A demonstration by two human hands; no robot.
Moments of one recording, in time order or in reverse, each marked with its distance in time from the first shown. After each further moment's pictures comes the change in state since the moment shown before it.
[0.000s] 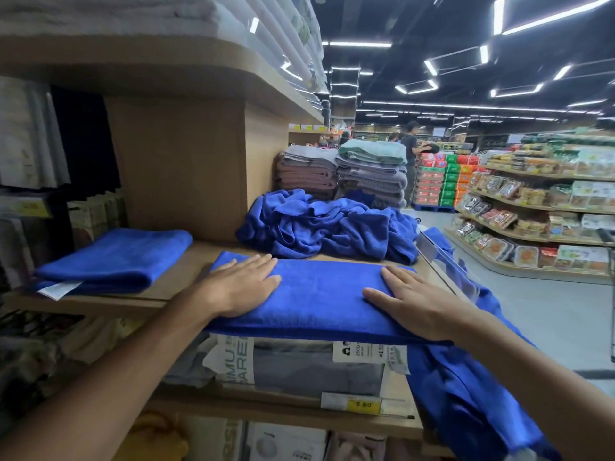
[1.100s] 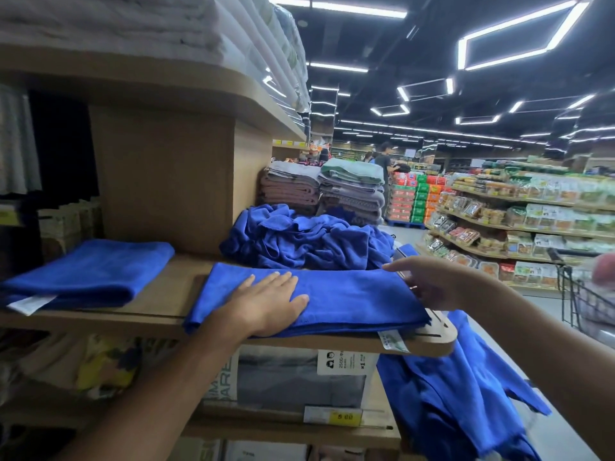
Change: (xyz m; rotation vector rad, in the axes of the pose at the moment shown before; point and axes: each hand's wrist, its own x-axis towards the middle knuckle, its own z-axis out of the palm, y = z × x) left_hand 0.007 0.057 0.008 -0.013 0.009 0.059; right_hand 0.007 0.030 -0.068 1.209 -0.180 0.379
